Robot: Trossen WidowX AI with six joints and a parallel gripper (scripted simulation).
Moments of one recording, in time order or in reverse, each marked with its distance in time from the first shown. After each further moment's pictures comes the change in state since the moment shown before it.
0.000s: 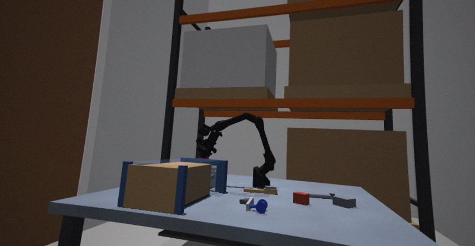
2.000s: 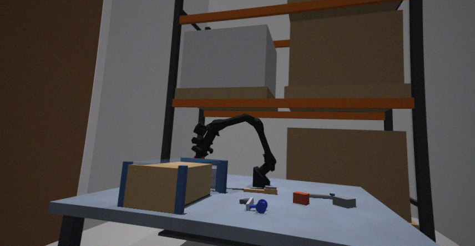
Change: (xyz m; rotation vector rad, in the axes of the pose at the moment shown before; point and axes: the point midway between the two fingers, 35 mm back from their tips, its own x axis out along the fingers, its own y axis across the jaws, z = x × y) arm -0.008 0.085 -0.008 0.011 -0.027 0.003
